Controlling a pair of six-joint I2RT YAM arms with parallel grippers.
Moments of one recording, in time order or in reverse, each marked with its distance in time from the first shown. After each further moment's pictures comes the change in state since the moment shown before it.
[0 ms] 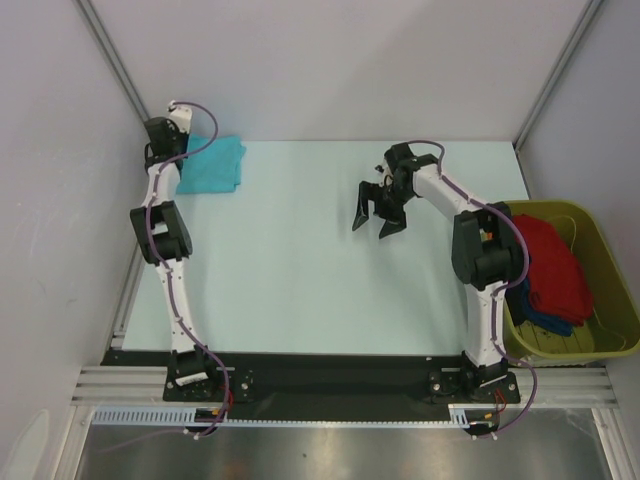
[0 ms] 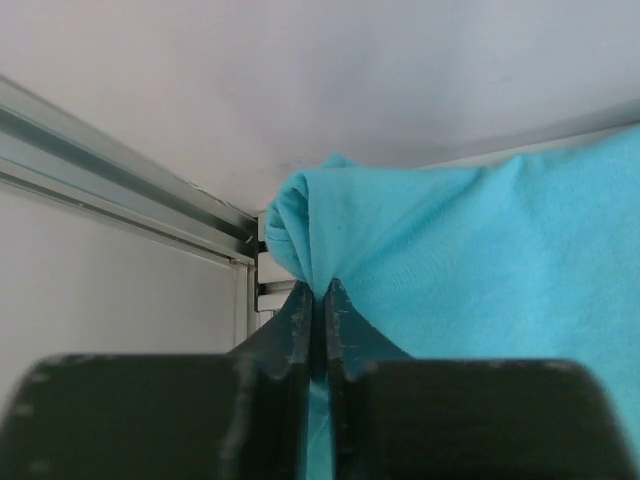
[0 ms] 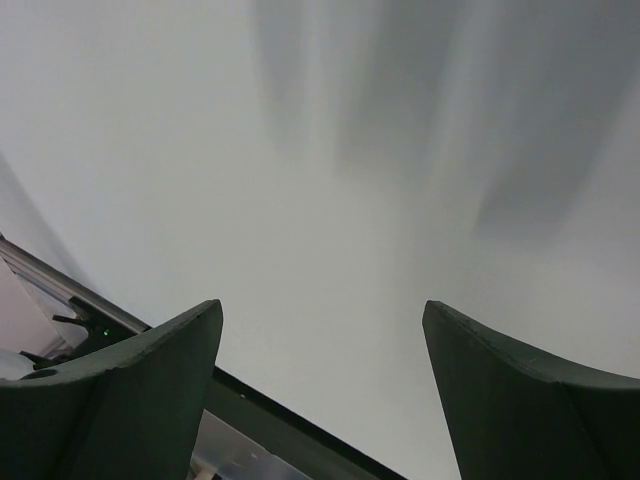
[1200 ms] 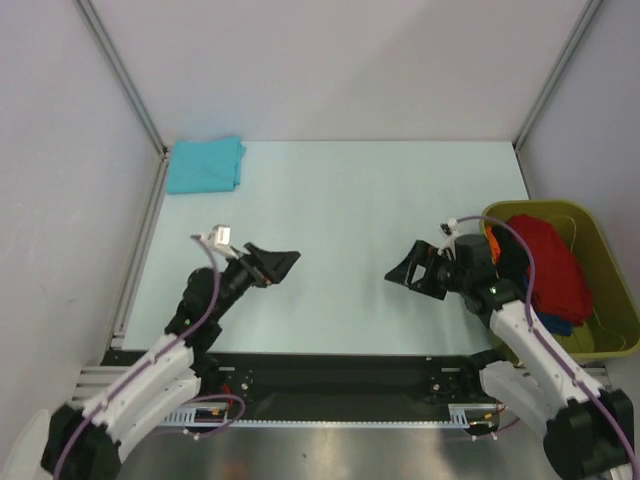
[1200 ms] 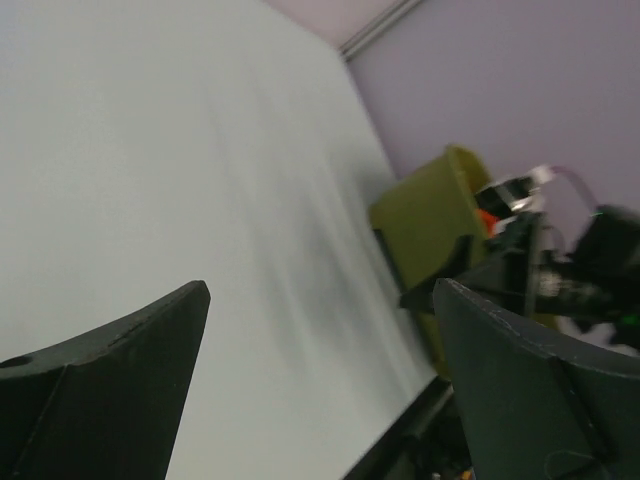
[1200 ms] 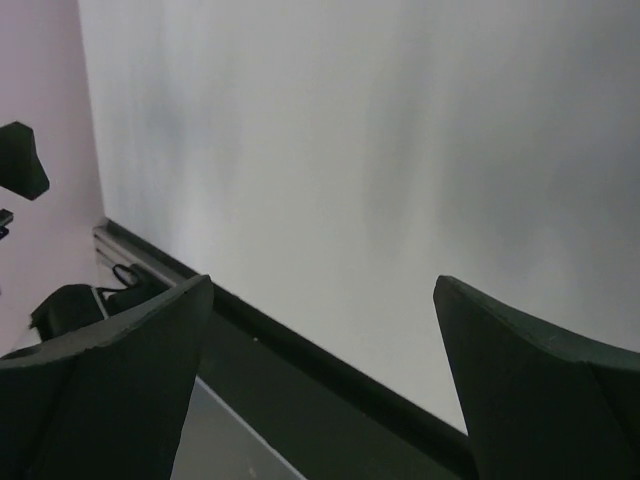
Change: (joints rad) left arm -0.749 -1.935 -2.146 0.479 0.010 -1.300; right arm -0.053 -1.193 -1.178 0.547 0.008 0.270
